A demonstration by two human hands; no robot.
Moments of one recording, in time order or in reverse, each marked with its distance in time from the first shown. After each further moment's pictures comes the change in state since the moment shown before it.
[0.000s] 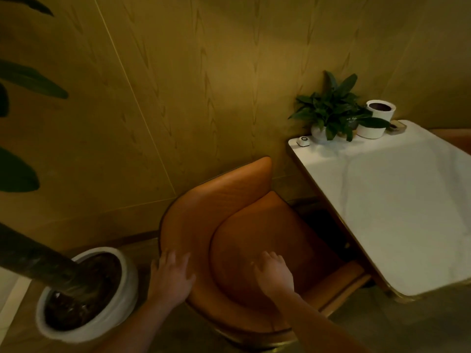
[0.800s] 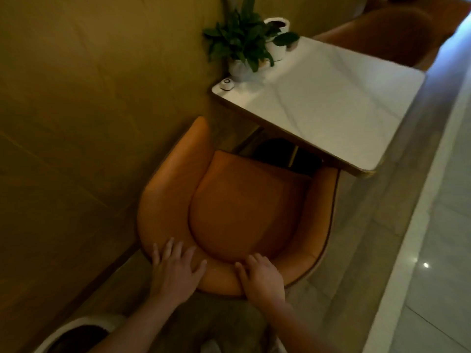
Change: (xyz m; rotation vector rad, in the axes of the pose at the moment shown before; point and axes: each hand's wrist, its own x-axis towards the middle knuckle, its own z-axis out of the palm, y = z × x) left_hand 0.131 -0.085 0.012 0.186 0.000 0.684; right_hand -0.036 -0.133 0.156 0.049 0.246 0.458
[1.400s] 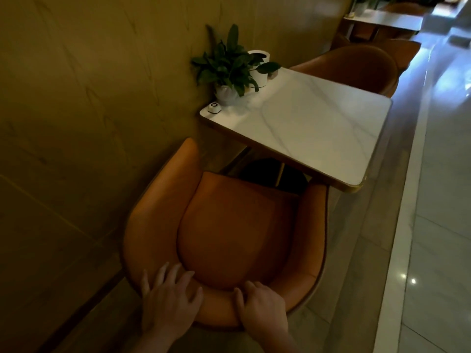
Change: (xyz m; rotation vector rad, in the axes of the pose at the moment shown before) left_hand 0.007 -0.002 0.016 -0.125 0.186 0.043; right_hand -0.001 -0.008 0.009 -0.113 0.083 0.085
